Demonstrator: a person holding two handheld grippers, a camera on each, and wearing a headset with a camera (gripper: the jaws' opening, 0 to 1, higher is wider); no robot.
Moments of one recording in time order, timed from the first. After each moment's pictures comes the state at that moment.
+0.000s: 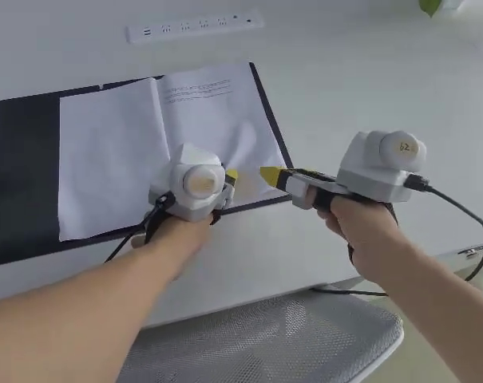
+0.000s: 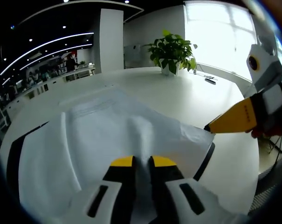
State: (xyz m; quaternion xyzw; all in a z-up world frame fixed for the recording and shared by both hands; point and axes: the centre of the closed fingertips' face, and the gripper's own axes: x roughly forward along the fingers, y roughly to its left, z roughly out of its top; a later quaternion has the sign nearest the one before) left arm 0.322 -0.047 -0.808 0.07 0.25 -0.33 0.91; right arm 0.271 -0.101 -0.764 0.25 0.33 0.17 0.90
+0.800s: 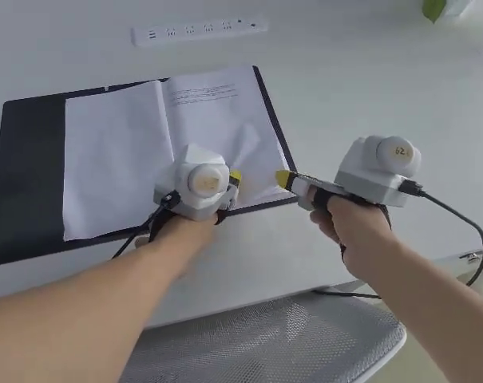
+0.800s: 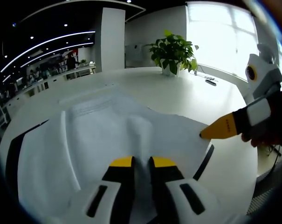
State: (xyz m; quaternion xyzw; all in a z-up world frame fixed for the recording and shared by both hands) left arm 0.322 -0.047 -0.806 0.06 0.26 -0.33 0.91; right arm 0.274 -0.105 -0.772 0.29 0.33 0.13 0.89
